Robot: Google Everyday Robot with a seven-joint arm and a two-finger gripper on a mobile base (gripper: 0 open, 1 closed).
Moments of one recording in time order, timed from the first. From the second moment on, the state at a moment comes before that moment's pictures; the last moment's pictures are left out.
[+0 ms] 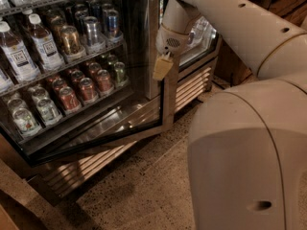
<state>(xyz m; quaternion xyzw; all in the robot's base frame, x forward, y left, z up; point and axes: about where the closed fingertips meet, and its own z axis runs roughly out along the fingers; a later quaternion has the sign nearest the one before) 0.648 -0.034 0.839 -0.67 0.73 0.13 0.08</state>
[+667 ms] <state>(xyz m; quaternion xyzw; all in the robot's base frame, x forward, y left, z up) 0.648 -0.034 0.839 -0.67 0.73 0.13 0.08</state>
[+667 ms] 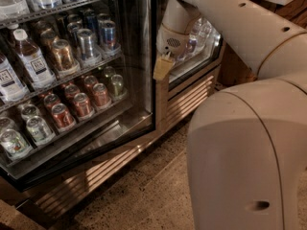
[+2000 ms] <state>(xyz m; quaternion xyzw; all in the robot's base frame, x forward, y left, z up) 0.648 -0.034 0.839 -0.67 0.73 0.13 0.08</state>
